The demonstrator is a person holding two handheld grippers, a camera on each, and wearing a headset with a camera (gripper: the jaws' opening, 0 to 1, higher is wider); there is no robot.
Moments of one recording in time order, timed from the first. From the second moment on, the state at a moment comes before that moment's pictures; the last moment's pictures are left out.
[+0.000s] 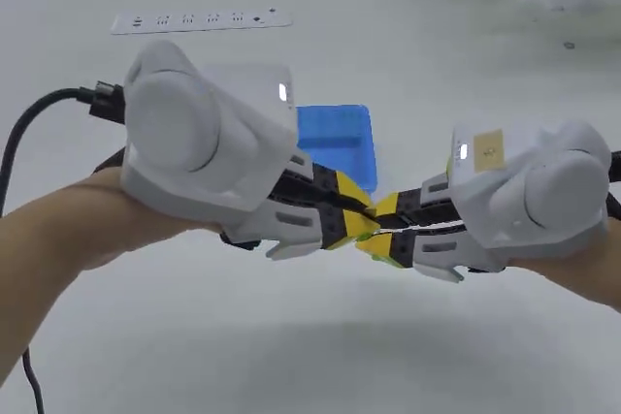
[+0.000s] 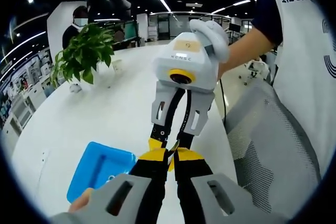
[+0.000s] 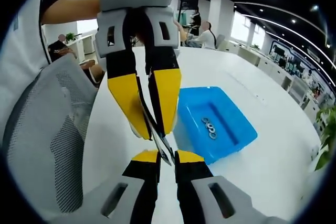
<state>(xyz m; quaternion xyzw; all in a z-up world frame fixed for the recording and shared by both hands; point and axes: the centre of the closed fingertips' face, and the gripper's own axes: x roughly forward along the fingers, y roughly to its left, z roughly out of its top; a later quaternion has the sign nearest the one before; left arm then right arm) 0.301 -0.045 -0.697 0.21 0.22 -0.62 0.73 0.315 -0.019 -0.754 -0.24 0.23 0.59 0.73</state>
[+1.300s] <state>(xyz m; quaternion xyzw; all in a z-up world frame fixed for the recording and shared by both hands) 0.321 -0.047 -0.728 0.17 0.26 -0.60 0.74 0.327 -0.026 -0.784 -0.22 0.27 0.58 0.73</state>
